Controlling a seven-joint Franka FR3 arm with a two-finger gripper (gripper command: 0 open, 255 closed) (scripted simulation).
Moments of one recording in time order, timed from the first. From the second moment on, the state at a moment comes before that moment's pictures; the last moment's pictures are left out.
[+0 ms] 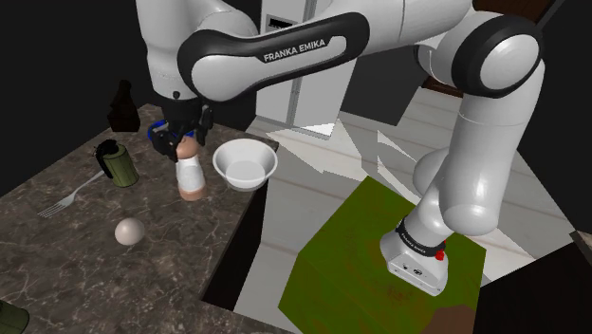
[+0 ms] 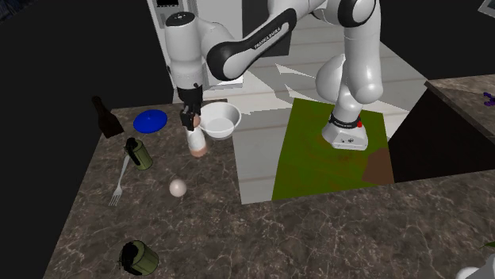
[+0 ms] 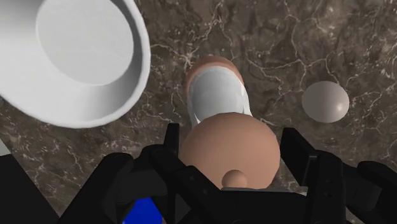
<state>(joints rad) 0.23 0.35 0.45 -1.61 -0.21 2.00 0.60</state>
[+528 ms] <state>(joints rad) 0.23 0.34 0.46 -1.52 -0.20 1.90 0.58</state>
